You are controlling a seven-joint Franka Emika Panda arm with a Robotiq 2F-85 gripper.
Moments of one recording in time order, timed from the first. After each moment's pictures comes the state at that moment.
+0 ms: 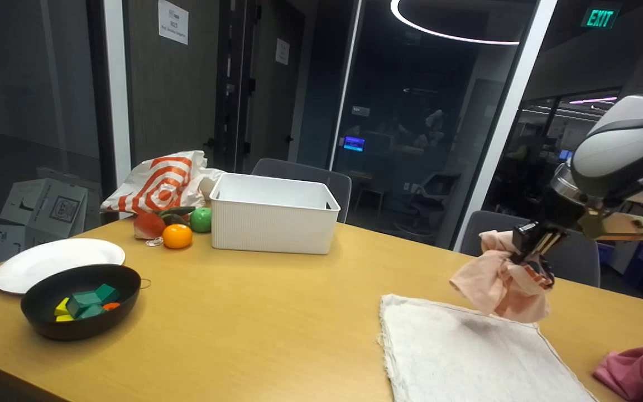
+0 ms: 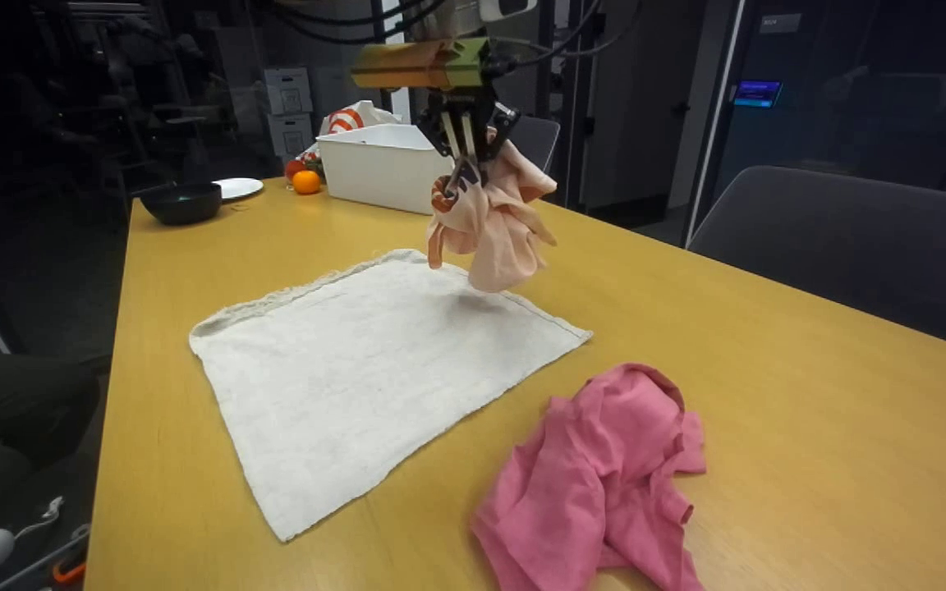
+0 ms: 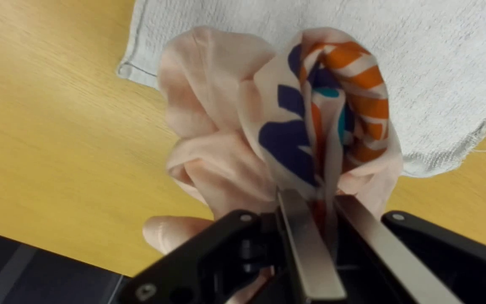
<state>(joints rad) -0.04 -0.01 0.03 -2.15 0.01 2.46 -0.19</state>
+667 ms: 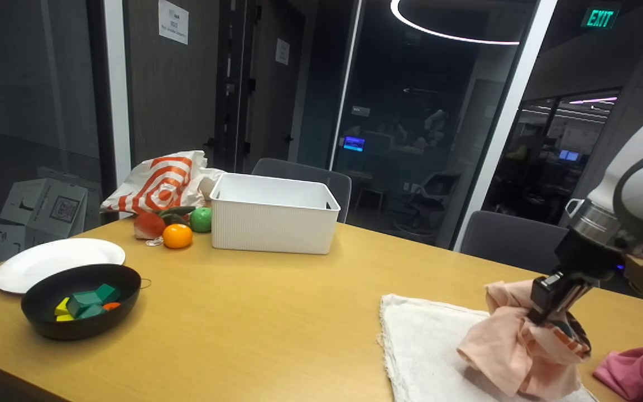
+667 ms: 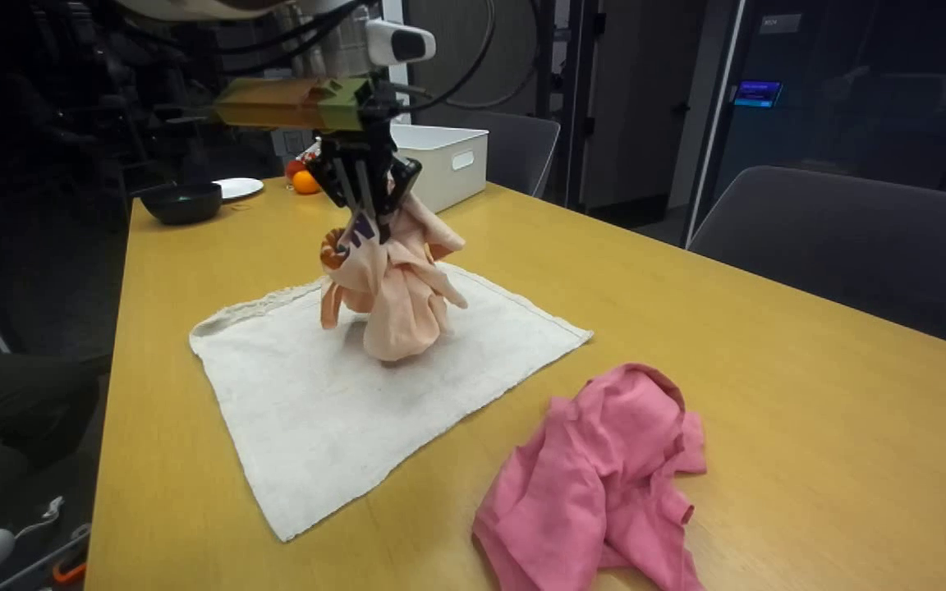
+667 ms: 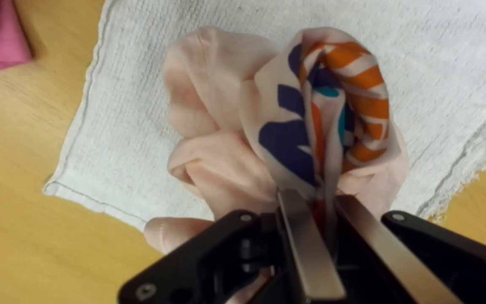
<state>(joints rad) 0.06 -0.24 0.04 -2.49 0.02 2.42 -0.21</state>
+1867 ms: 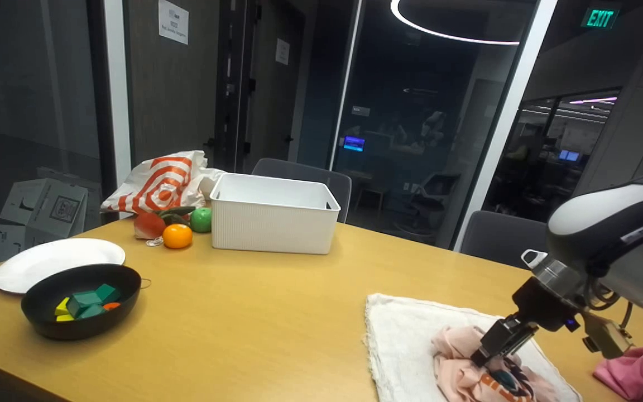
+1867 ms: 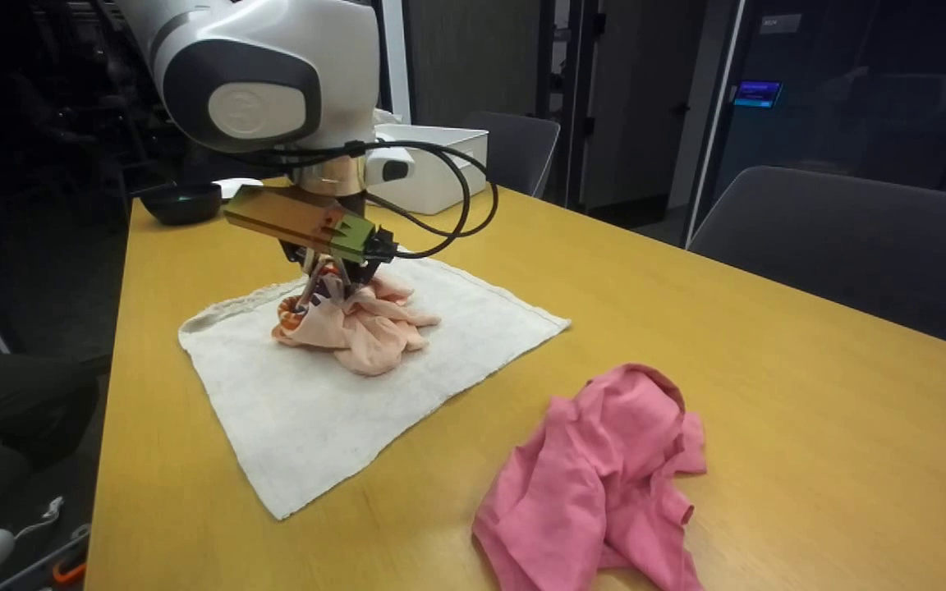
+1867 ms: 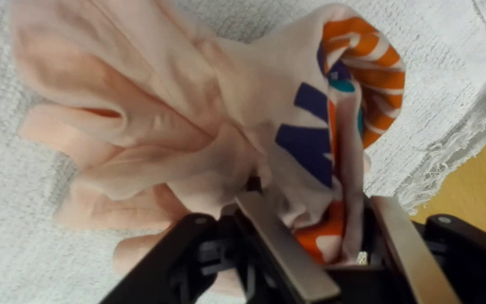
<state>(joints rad) 0.15 -0.04 0.04 -2.53 0.59 2.57 -0.77</state>
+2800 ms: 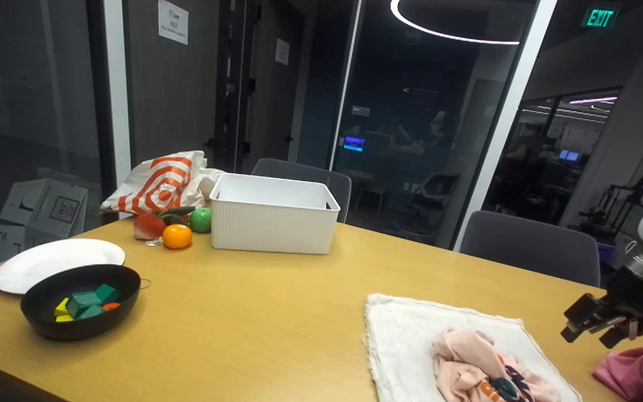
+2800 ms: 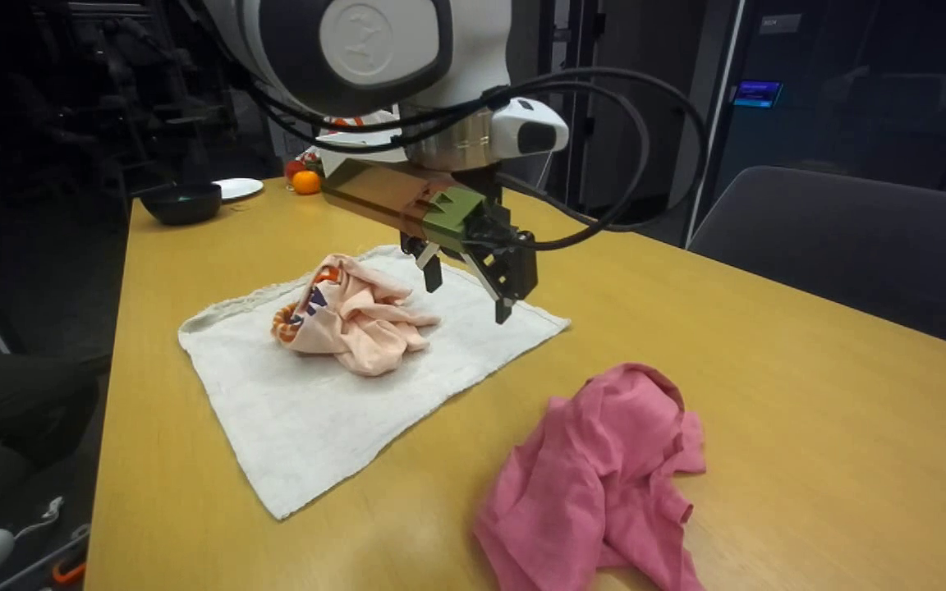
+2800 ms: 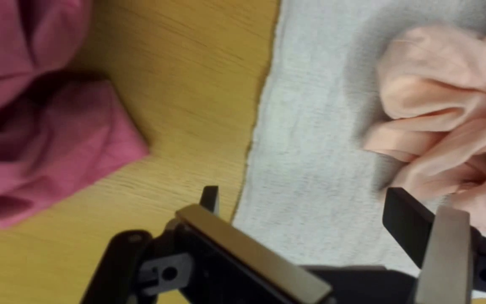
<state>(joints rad) -0.09 -0.11 -0.10 -2.50 0.15 2.56 -0.33</state>
